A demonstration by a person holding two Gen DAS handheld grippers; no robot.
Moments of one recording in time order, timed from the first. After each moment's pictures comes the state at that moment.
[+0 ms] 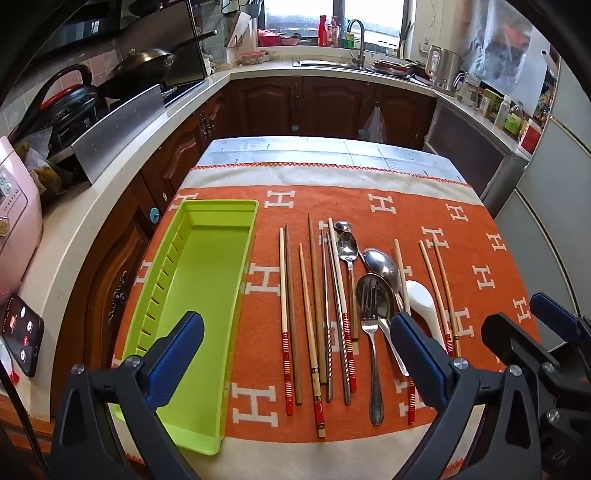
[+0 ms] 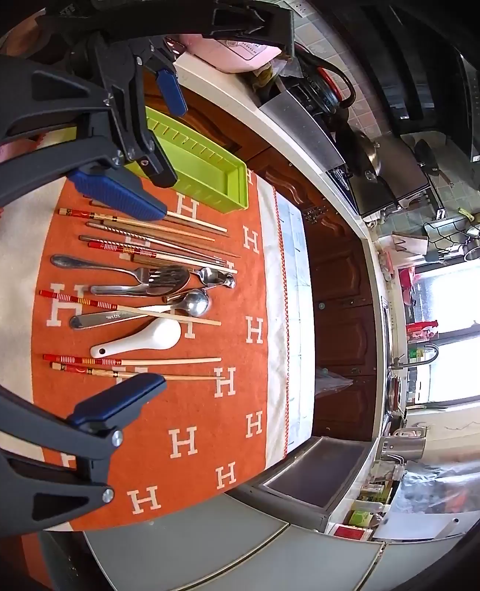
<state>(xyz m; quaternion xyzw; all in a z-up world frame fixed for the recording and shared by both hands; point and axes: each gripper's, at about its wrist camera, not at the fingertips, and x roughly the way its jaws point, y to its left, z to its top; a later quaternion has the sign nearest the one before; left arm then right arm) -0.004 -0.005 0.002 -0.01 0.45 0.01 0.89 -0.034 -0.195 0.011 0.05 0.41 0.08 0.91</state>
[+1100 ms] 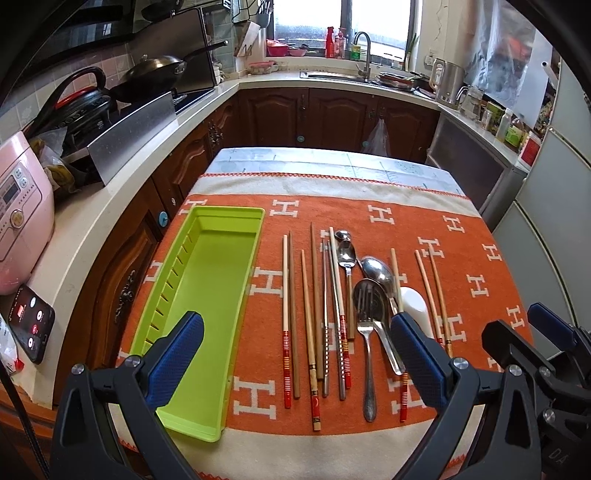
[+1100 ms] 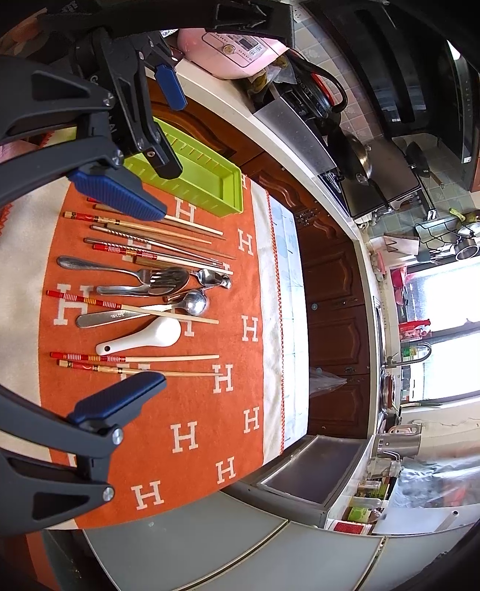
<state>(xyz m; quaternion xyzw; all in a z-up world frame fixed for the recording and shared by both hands) -0.022 -0.005 0.015 -0.02 0.43 0.02 0.90 -0.050 -0.202 0.021 0.06 0.39 0.08 0.91</state>
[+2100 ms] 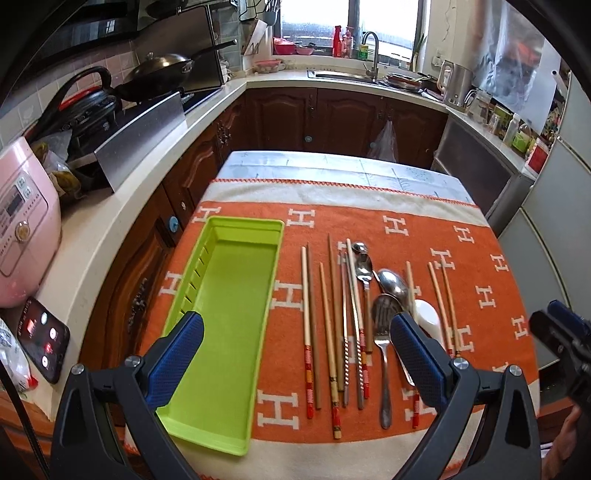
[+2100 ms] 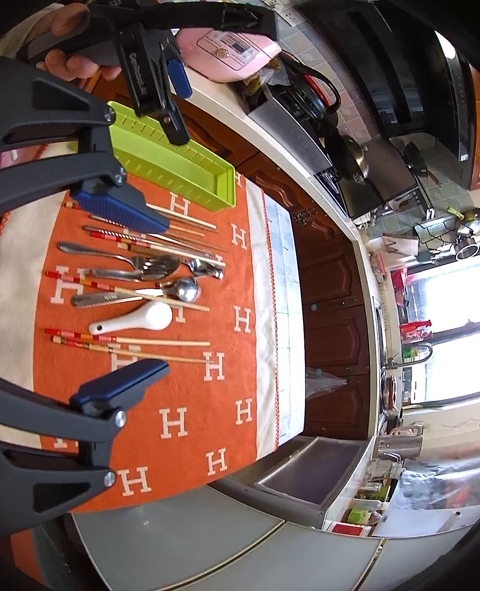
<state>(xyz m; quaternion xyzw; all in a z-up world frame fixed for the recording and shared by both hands) -0.005 0.021 0.030 -0.02 0.44 0.03 0.90 -0.031 -0.239 0.034 0.06 0.40 0.09 0.91</state>
